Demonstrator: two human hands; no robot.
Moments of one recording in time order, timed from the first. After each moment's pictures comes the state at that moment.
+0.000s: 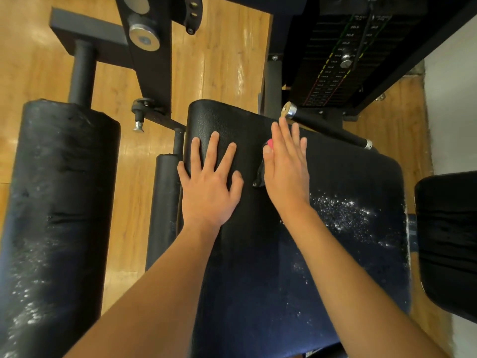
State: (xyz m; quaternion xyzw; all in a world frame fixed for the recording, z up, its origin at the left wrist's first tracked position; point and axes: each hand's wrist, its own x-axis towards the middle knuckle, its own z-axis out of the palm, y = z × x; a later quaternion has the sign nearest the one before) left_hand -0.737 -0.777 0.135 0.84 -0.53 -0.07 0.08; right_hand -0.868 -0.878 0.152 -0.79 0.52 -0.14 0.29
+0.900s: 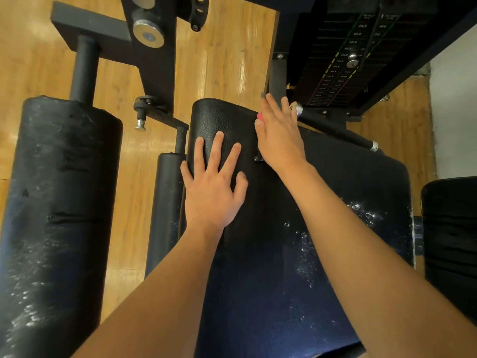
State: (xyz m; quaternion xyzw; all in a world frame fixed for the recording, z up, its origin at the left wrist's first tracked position) left_hand -0.735 -0.780 0.137 0.84 -0.53 -0.08 0.08; right_hand -0.822 -0.942 0.144 -0.83 0.48 -0.05 0.26
